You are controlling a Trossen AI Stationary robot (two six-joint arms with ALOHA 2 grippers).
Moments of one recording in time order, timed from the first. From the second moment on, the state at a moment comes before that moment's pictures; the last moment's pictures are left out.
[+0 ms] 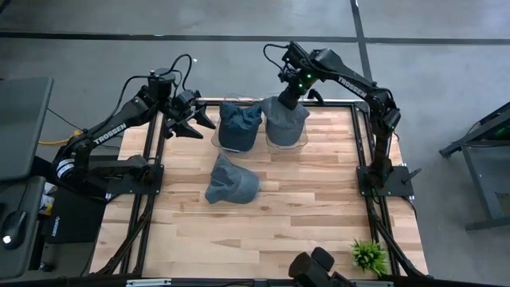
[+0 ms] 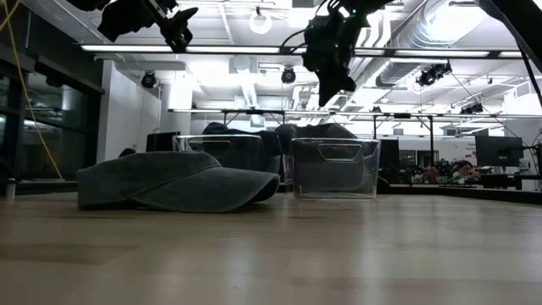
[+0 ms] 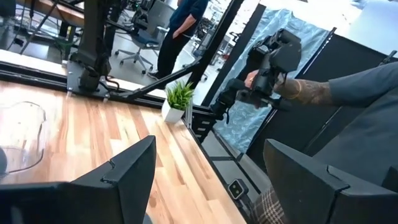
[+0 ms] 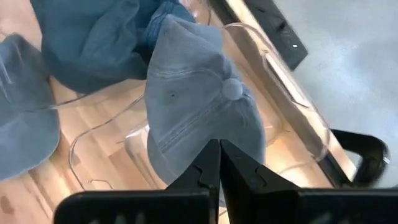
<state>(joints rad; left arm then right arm) 0.82 1.04 0.92 -0.21 1.37 -0.10 -0.69 1.93 2.01 -1.25 -0.14 -0.06</state>
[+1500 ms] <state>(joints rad) 1.08 0.98 0.92 -0.35 1.45 0.02 -0.72 1.52 1.13 -0.56 0.06 0.62</state>
